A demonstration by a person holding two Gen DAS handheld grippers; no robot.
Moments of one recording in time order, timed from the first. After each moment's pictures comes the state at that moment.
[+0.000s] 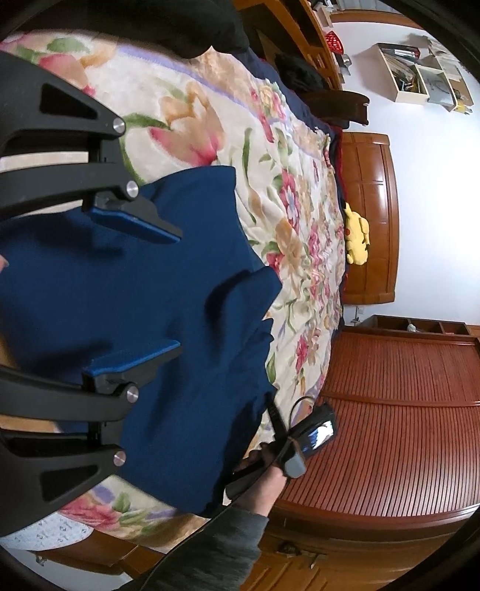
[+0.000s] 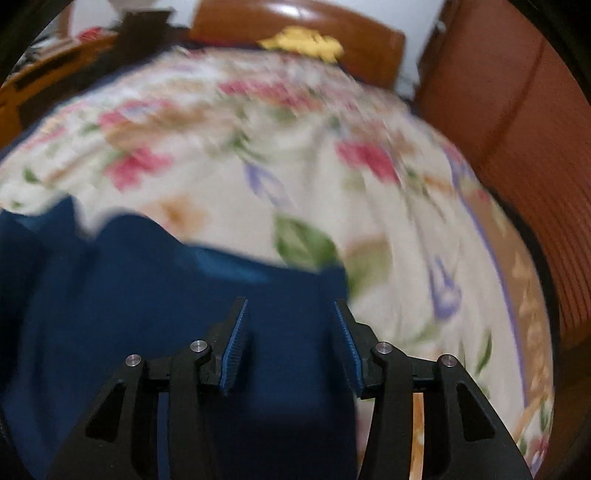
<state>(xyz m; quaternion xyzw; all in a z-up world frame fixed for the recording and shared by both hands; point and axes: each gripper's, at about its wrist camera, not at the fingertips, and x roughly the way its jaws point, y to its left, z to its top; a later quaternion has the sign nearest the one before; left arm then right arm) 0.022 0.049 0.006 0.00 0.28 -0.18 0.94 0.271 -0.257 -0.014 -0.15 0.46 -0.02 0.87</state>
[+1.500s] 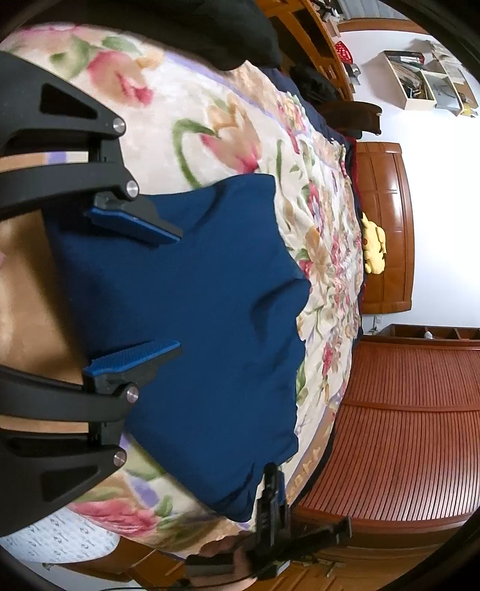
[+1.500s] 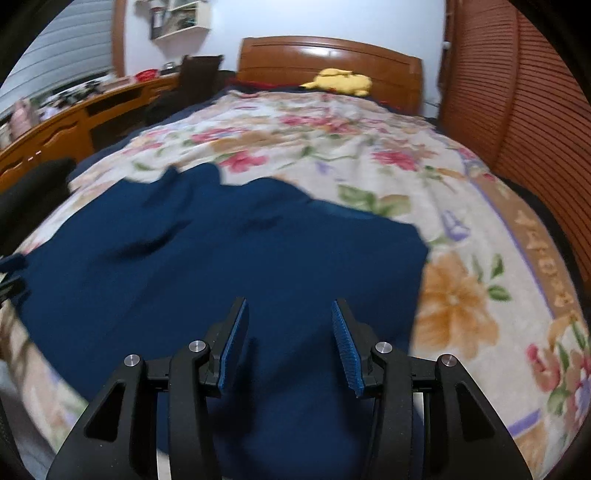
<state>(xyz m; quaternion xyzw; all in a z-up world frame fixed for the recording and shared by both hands) -0.022 0.043 -0.020 0.02 0.30 -0.15 0.94 0.047 -0.226 0.013 -0.10 0.37 0.12 0.92</state>
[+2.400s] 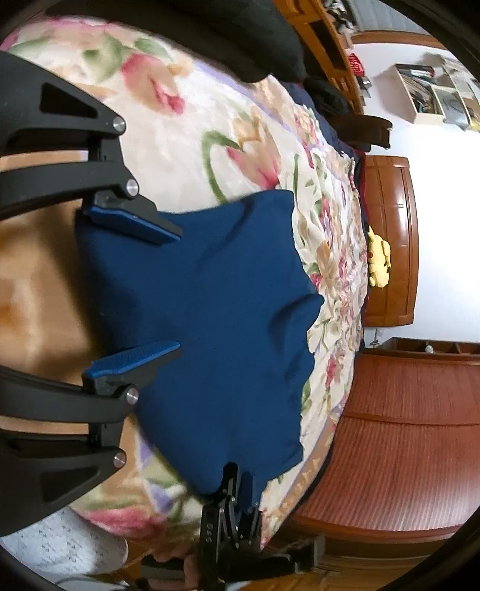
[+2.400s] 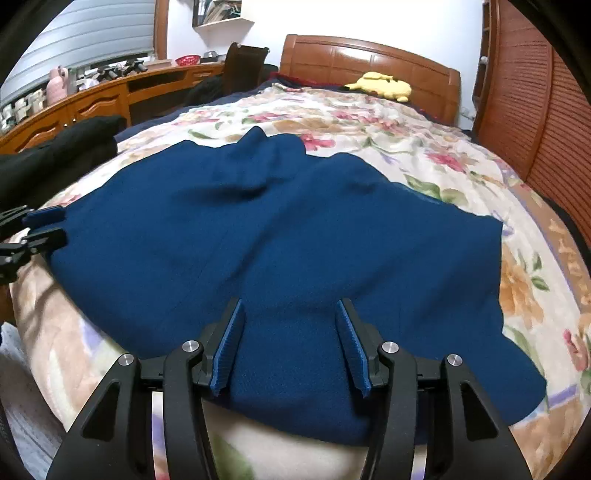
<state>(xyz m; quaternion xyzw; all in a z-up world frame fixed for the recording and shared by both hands) -0.038 0.057 -0.035 -0.01 0.31 -0.13 0.94 0.005 -0.170 -0.022 -0.13 0.36 0.15 0.91</state>
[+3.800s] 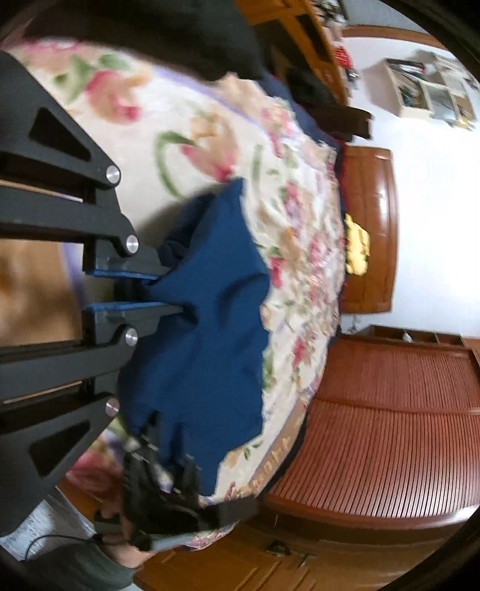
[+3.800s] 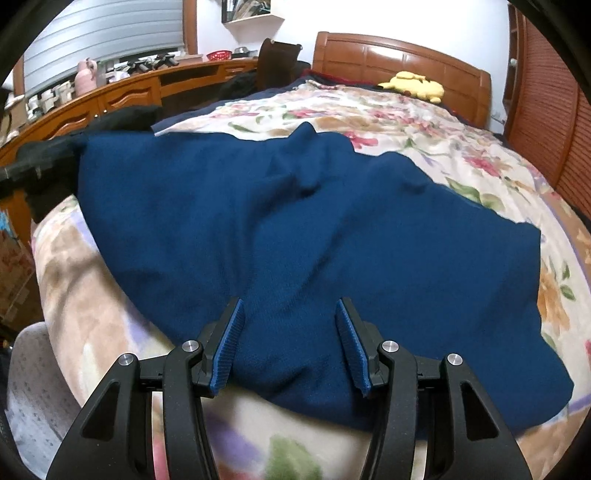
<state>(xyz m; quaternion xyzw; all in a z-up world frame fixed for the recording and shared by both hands) -0.041 0.044 0.042 -0.01 0.27 -0.16 0.95 -0.004 -0.145 -0.033 -0.13 0.37 0.22 0.89</state>
